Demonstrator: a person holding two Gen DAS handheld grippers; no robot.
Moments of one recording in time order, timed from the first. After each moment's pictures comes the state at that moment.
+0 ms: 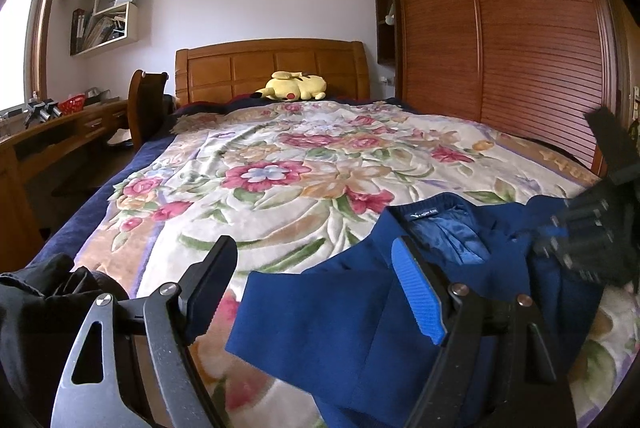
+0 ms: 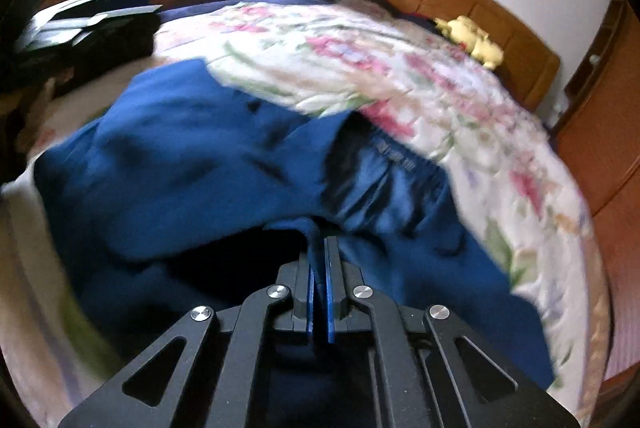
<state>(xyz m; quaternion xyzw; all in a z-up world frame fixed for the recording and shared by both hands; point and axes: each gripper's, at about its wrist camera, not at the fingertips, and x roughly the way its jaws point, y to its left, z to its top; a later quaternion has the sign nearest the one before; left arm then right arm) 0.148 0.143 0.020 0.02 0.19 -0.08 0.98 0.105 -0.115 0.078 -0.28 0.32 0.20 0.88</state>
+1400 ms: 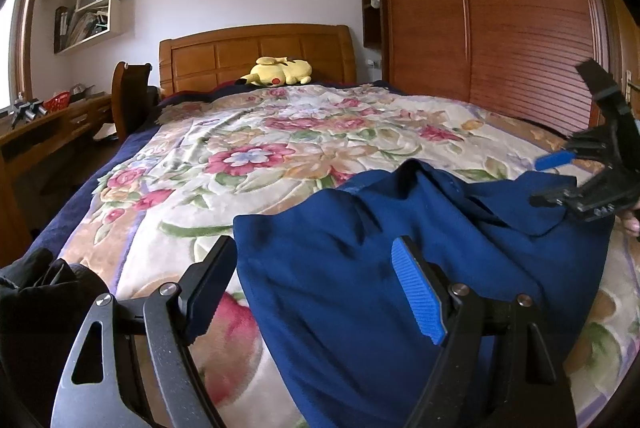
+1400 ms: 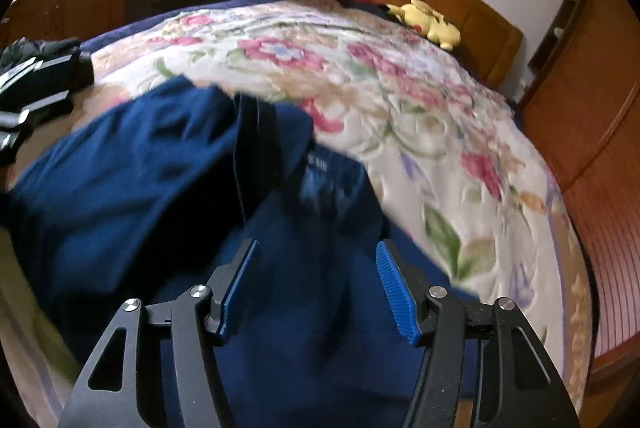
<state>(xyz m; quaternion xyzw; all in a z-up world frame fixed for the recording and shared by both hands) 0.156 0.127 0.007 0.04 0.22 -0.11 0.97 0.123 -0.159 0.101 -0.25 0.34 0.14 0.90</state>
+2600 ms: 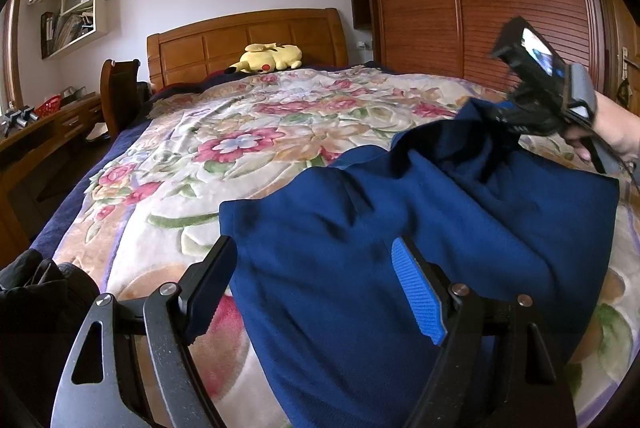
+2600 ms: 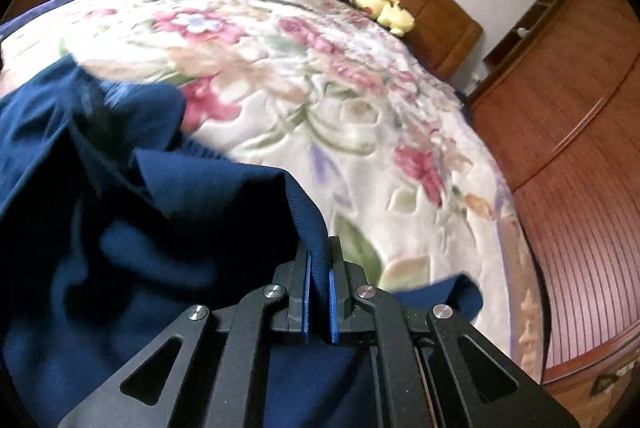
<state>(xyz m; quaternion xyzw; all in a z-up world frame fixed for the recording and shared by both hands) 0.157 0.112 -0.004 0.06 0.24 -0.11 0.96 0.230 -0.164 0.098 -0.31 0.33 0.03 0.89</state>
